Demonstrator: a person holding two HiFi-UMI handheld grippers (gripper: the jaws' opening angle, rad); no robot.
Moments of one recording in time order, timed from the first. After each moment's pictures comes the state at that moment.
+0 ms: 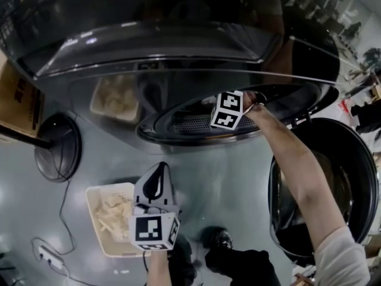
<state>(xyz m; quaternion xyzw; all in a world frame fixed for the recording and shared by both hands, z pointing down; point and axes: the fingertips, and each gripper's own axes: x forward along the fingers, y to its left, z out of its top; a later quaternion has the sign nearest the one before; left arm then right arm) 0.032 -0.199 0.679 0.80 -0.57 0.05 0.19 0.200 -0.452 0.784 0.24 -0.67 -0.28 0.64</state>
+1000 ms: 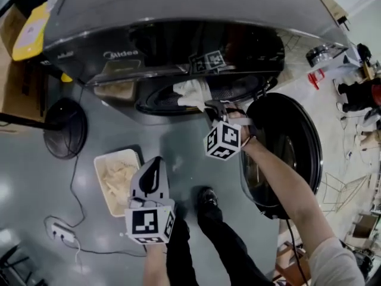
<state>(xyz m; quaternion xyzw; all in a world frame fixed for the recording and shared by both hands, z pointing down) 0.049 -0.105 0.522 0.80 -0.54 0.10 0.23 0.201 -0.244 0.648 0.30 -0.76 -0.17 0.56</state>
